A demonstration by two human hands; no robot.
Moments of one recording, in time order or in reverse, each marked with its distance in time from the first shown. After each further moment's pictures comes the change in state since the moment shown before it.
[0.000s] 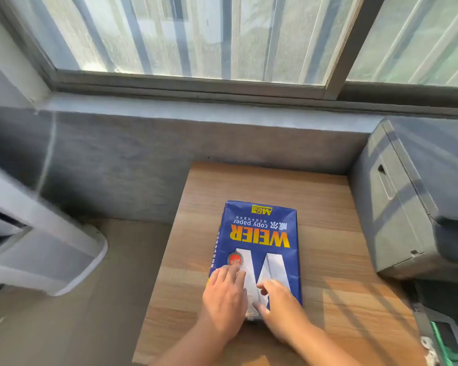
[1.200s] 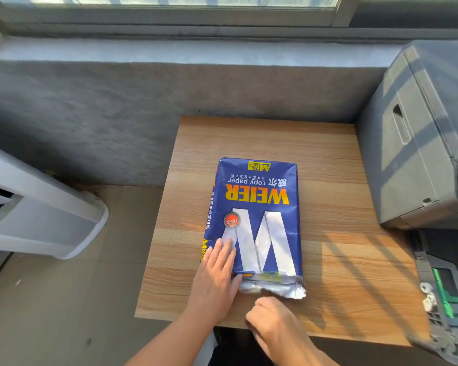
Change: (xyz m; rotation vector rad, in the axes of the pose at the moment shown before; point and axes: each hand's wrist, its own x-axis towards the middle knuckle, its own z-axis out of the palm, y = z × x) left_hand -0.051 -0.021 0.046 0.045 -0.232 0.005; right_hand -0.080 0.039 0.077 -0.213 0.164 -0.601
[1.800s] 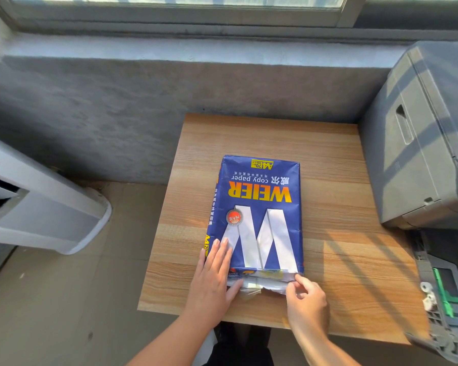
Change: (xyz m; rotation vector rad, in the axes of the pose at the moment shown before) left_hand -0.016 -0.001 -0.003 0.052 -0.087 -0.081; right_hand 0.013 0.007 -0.028 0.501 0.405 1.276
